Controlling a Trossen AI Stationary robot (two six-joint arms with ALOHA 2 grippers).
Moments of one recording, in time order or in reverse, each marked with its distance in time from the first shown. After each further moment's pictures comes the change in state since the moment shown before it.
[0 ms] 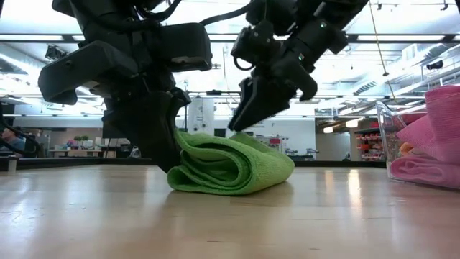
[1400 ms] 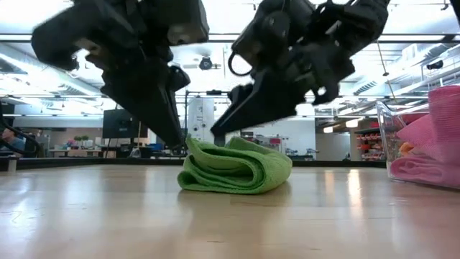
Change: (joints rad) left arm -0.017 -0.065 0.003 -0.023 -0.006 0.009; right arm 0.065 0.099 -0.118 0.431 -0.234 0.061
